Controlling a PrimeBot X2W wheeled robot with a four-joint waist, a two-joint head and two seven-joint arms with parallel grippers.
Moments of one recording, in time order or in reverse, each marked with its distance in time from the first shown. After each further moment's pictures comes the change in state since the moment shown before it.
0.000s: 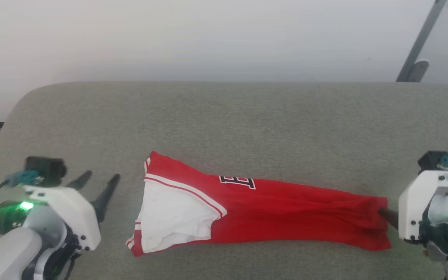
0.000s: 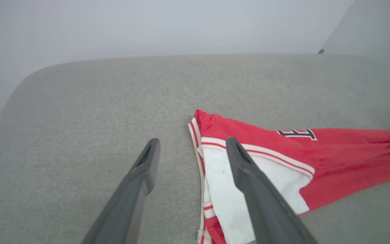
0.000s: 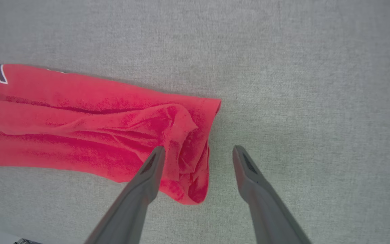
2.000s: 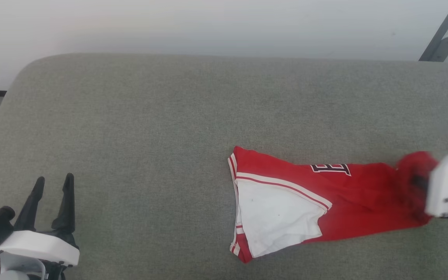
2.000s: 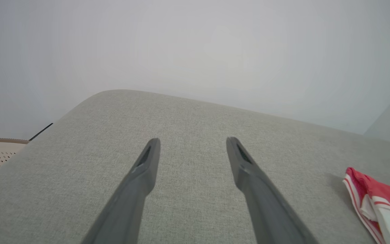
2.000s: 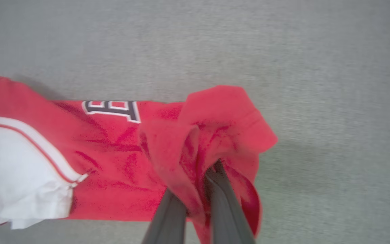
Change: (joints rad) left arm 0.324 -0.460 0.760 0.215 0.505 -0.355 -0.354; right arm -0.091 -0.250 0.123 0.097 0.282 0.000 -0.193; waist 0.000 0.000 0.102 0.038
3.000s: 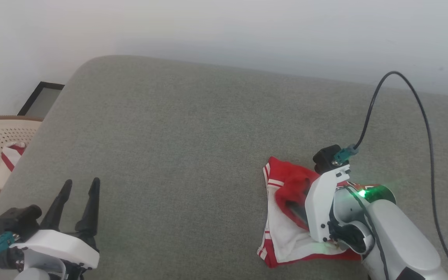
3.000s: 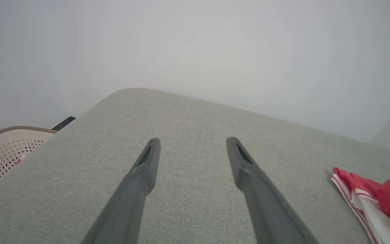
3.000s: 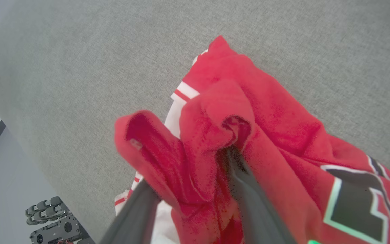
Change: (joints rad) left arm -0.026 0.002 -0.120 0.036 -0.039 0.000 0.000; right arm -0.058 0.317 0.362 0.062 -0.115 0.000 -0.098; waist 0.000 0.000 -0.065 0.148
